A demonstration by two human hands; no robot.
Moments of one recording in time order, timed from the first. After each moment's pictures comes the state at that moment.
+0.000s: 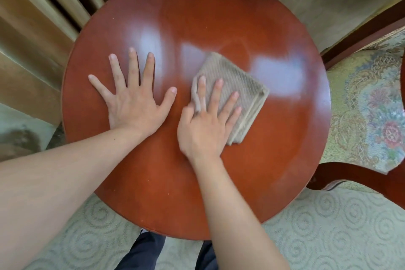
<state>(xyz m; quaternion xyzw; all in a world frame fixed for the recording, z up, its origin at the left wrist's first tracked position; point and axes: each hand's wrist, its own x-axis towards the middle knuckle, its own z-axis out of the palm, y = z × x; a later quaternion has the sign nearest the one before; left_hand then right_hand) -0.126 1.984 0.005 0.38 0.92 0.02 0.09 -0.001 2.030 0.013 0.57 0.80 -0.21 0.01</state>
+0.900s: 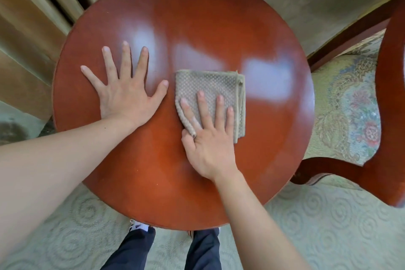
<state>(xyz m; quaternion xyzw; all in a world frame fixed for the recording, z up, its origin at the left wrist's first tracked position) -0.126 1.984 0.003 0.38 0.92 0.02 0.08 0.072 2.037 0.022 0.35 0.92 -0.17 0.09</state>
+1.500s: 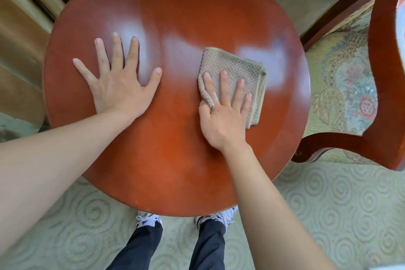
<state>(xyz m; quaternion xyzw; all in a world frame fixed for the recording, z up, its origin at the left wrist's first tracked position) -0.125 1.981 0.004 0.39 0.92 0.04 0.08 0.073 2.055 0.023 0.51 0.83 -0.20 0.07</state>
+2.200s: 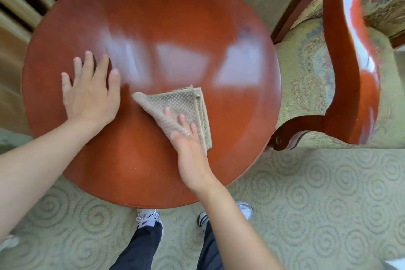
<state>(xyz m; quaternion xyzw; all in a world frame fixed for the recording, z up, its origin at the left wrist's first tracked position) -0.111 1.971 0.023 0.39 0.91 0.08 0.10 0.126 1.989 0.061 0.46 0.61 -0.64 -0.06</state>
